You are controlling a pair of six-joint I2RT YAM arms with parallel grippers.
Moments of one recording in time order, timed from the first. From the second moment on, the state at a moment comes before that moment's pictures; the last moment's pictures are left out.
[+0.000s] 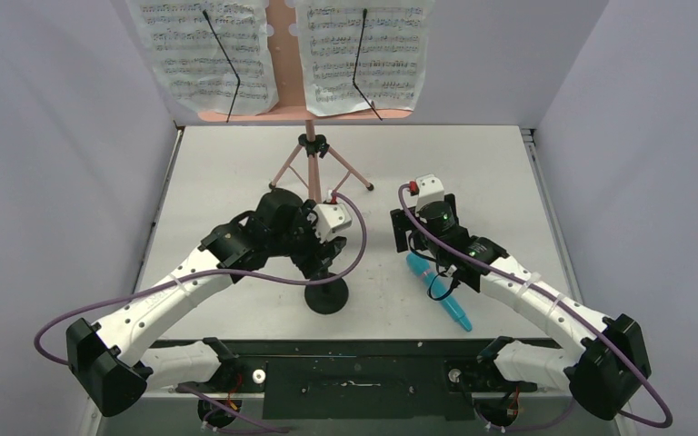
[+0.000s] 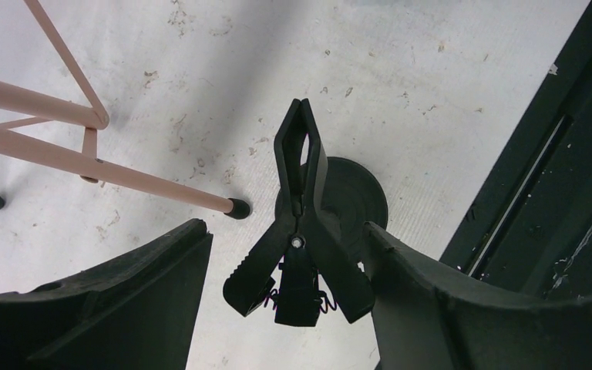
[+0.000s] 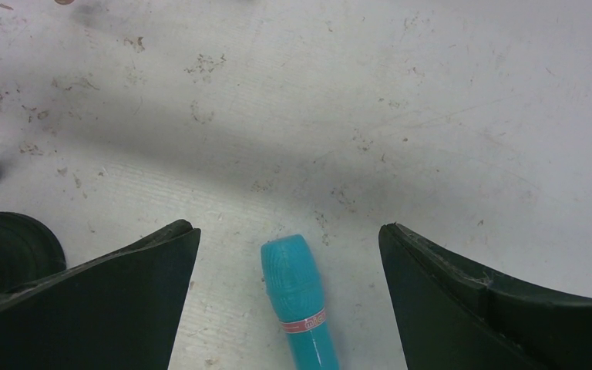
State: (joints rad) left arm -0.75 1.16 1.09 -0.65 0.18 0.28; right arm 0.66 1.13 0.82 -0.29 0.34 0.14
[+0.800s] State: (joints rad) left arm -0.75 1.22 1.14 -0.41 0.32 0.30; right arm 0.62 1.14 0.82 -0.34 0.35 0.14
